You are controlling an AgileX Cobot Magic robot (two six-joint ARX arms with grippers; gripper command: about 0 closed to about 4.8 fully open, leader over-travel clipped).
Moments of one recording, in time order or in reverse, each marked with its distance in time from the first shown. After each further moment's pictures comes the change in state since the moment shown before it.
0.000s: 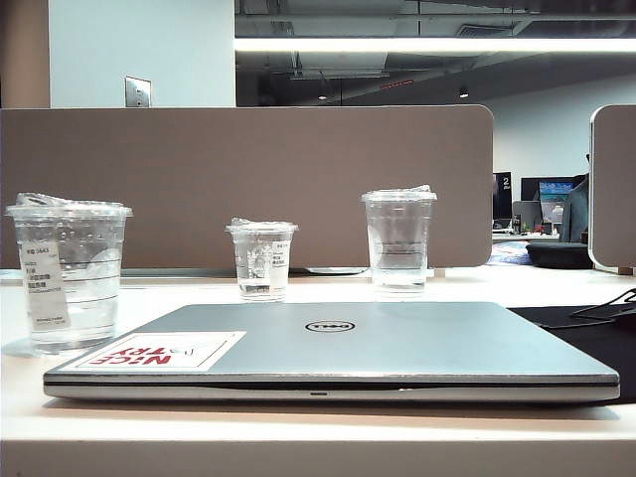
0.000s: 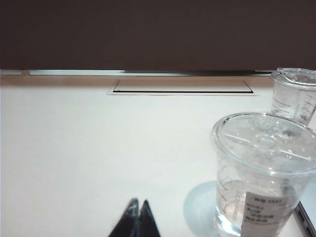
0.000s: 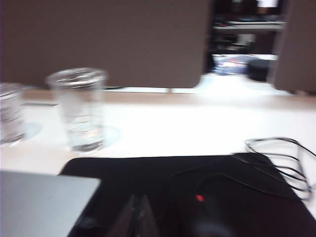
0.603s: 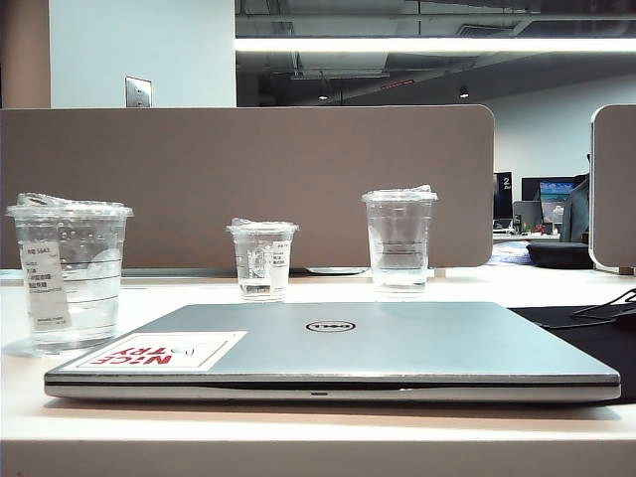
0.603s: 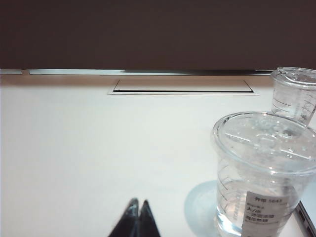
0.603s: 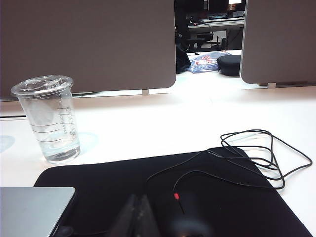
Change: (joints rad) left arm 0.000 0.000 0.000 0.000 0.000 0.000; right arm -0.105 0.000 0.000 0.002 -0.002 0.048
